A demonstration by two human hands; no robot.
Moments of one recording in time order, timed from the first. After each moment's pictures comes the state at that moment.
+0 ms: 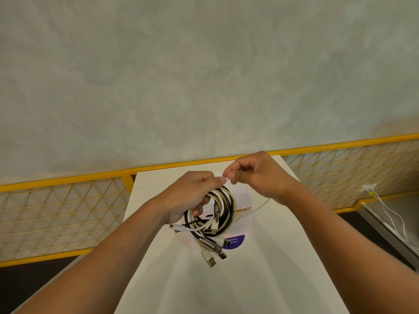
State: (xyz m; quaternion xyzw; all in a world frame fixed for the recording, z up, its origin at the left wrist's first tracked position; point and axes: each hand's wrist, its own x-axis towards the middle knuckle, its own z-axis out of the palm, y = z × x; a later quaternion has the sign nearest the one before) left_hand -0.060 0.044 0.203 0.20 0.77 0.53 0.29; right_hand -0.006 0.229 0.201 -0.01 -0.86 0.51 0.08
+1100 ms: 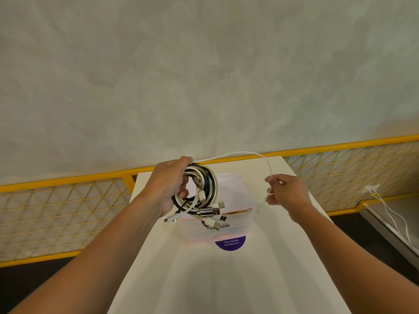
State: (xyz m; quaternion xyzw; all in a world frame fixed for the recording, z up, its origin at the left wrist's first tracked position) left_hand -0.084 0.035 0.206 -0.01 0.70 0.69 0.16; right_hand -0.013 0.295 0.106 -0.33 -0.74 0.55 0.18
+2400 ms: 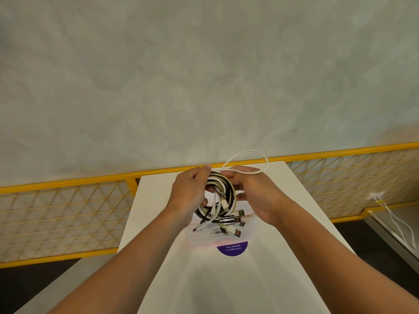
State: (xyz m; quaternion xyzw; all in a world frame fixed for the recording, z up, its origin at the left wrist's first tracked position) left_hand -0.070 0.059 0.185 0.07 0.78 0.62 0.09; right_hand -0.017 0.201 0.186 -0.11 -0.73 0.68 0.02
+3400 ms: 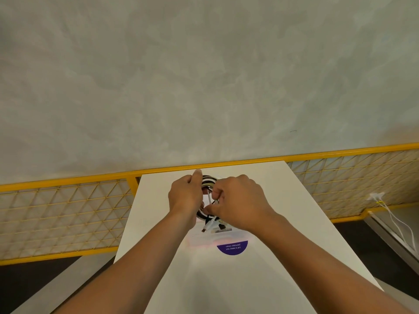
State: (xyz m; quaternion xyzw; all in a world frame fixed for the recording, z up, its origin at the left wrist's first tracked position) left_hand -0.078 0.066 0.163 -0.07 0.78 0.62 0.04; right_hand -0.005 0.165 0.191 -0.05 -0.98 0.19 0.08
